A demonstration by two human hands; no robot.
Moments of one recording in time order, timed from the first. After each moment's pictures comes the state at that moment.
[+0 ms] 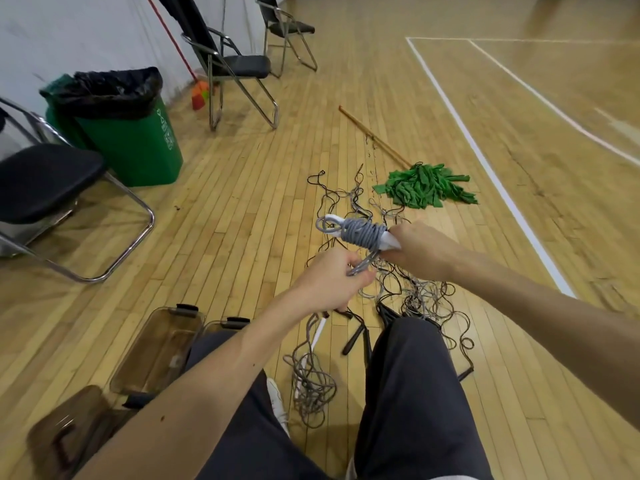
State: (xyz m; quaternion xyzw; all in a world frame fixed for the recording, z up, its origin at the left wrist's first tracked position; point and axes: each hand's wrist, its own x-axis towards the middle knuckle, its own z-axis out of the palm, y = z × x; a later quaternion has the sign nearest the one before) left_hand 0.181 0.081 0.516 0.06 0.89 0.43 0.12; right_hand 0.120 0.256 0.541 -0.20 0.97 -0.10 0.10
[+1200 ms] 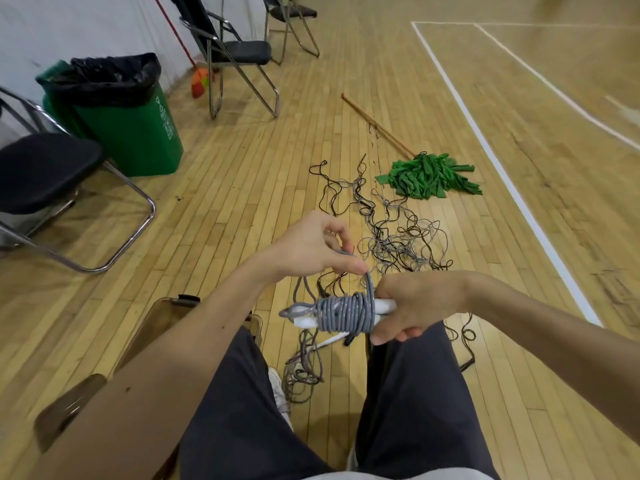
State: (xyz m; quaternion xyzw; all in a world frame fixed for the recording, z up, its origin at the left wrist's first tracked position) left_hand 0.171 0.047 0.552 0.09 0.87 0.47 0.15; right_hand 0.168 0.247 0.543 -0.31 0.79 -0.25 0.47
